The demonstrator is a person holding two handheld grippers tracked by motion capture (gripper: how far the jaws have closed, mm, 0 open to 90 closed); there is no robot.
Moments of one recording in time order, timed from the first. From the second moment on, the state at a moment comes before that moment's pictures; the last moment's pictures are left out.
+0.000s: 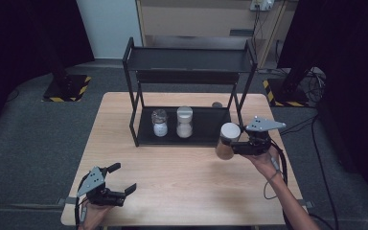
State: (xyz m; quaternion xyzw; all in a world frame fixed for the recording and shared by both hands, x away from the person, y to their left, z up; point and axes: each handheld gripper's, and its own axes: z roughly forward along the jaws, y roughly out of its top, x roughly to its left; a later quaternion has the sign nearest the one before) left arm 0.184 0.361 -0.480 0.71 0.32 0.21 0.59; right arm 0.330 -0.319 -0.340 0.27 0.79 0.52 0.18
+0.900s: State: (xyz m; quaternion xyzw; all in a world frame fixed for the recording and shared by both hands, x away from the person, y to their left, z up) left arm 0.184 0.361 -0.480 0.71 0.32 0.21 0.59; right arm 0.367 -0.279 -0.343 0.32 0.77 0.50 0.21
